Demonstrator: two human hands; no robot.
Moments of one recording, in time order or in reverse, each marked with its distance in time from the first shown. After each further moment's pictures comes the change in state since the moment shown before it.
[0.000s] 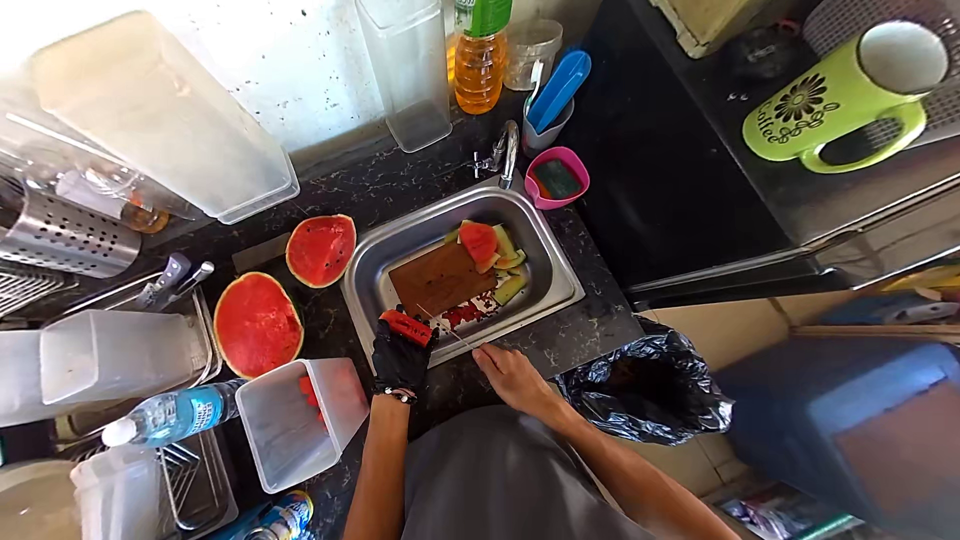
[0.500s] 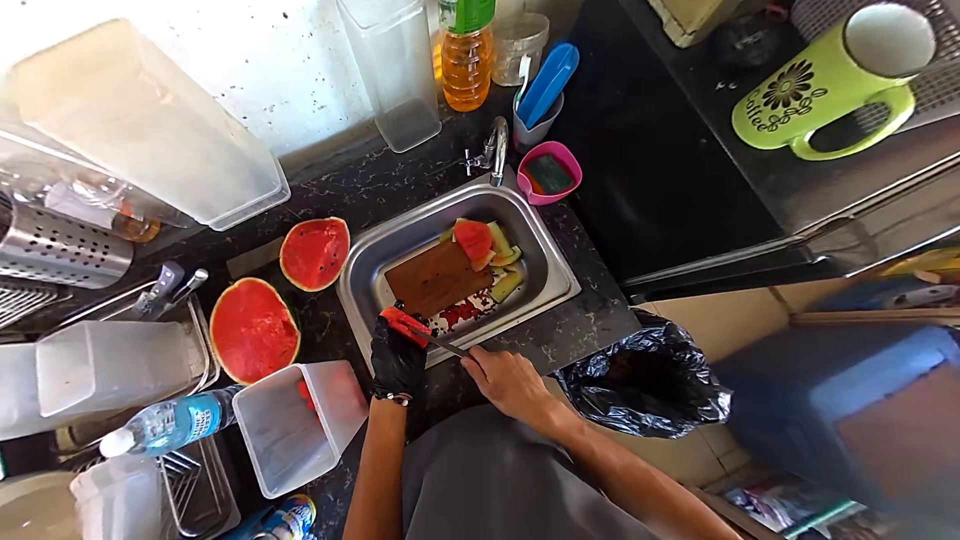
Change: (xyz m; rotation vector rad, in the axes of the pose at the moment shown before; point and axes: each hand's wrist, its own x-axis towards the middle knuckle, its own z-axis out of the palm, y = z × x) left_hand 0.017 -0.012 -0.022 0.017 -0.258 0.096; right_hand -0.011 -0.026 -0.002 -0.296 -0.042 0.024
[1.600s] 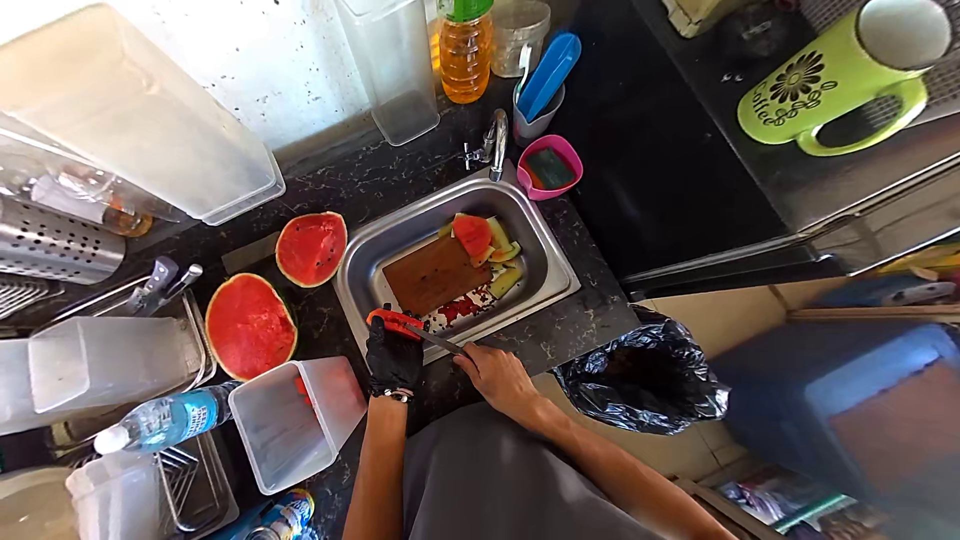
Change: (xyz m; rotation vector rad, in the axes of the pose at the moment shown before) left_hand -0.009 0.006 0.021 -0.076 0.192 0.032; right_hand 0.013 0.006 0.021 0.055 0.081 -0.030
